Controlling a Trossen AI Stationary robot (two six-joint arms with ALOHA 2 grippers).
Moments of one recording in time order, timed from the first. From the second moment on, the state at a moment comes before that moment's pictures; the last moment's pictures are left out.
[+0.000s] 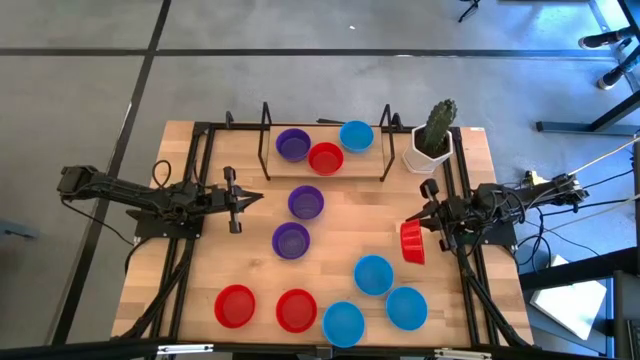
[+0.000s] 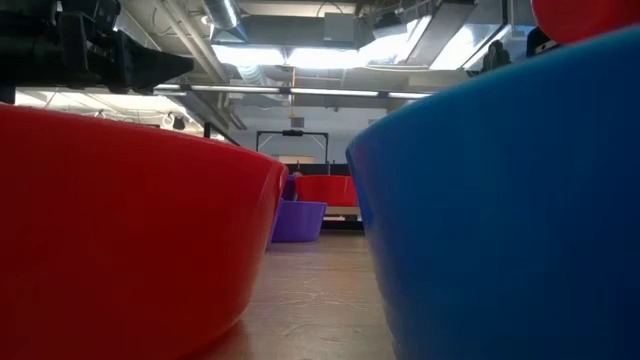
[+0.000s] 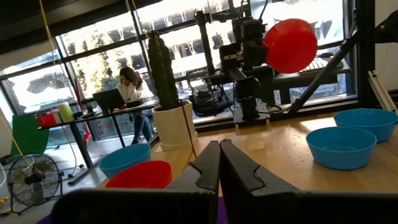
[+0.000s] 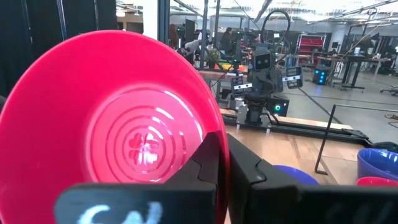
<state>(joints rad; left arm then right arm) -0.09 0.52 0.01 0.64 -0.28 0.25 0.26 0.26 0.19 0.13 0.03 -0.07</state>
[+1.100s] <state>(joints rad) -0.09 0.52 0.01 0.64 -0.28 0.25 -0.12 1.33 1.37 -0.57 0.18 -0.08</state>
